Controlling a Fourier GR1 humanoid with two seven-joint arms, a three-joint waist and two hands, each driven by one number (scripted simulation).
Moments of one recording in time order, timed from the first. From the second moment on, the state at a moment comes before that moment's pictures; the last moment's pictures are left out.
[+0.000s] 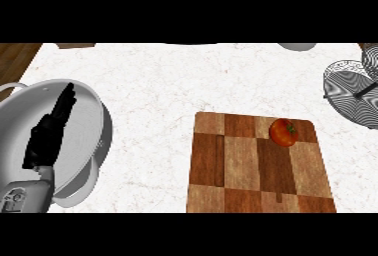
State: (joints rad) left arm -0.16 0.28 0.05 -1.47 -0.15 0.08 0.06; right arm -0.88 -0.84 -0.09 -0.67 0.73 -0.01 -0.14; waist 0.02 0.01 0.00
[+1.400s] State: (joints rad) left arm -0.15 0.27 0.07 -1.47 -0.17 0.06 0.07; right arm -0.97 -1.05 -0.45 -0.34 0.45 0.15 -0.18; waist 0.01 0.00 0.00
